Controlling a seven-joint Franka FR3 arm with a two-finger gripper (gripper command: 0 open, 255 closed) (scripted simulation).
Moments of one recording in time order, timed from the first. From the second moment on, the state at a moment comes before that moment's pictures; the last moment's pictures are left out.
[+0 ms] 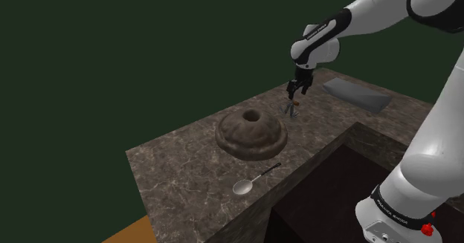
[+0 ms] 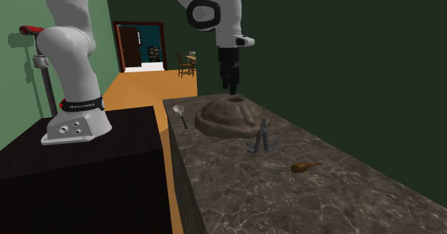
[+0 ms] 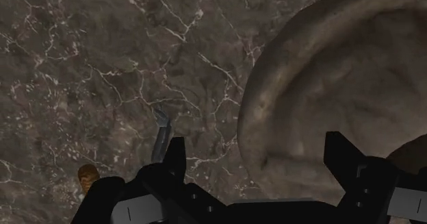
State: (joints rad) arm -0.10 0.15 -0.28 -2.20 0.11 2.35 -0.35
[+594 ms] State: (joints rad) arm -0.19 0.48 -0.27 -1.94 0.20 2.44 -0.44
